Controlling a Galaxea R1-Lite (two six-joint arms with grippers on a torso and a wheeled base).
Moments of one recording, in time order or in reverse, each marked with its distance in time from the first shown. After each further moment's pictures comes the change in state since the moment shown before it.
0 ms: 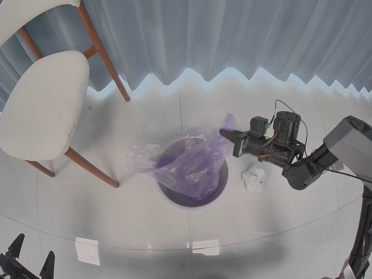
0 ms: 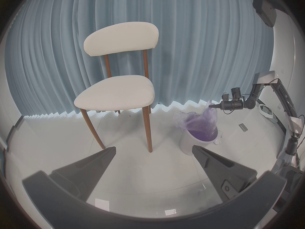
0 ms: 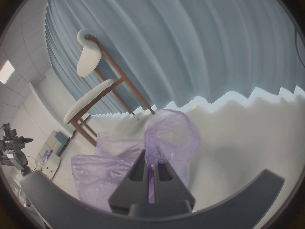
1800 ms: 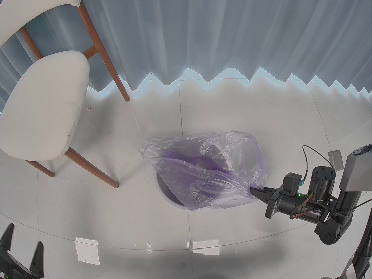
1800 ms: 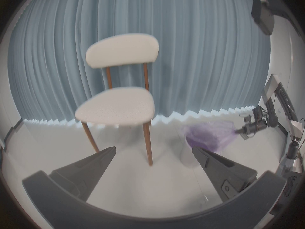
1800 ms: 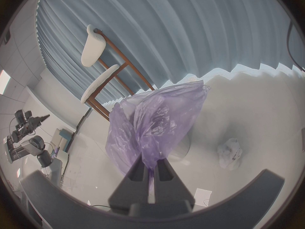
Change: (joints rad) left arm 0.001 0.002 0.000 -0.136 -0.005 -0.004; right arm -0.030 -0.107 0.832 -0.558 0.020 0.017
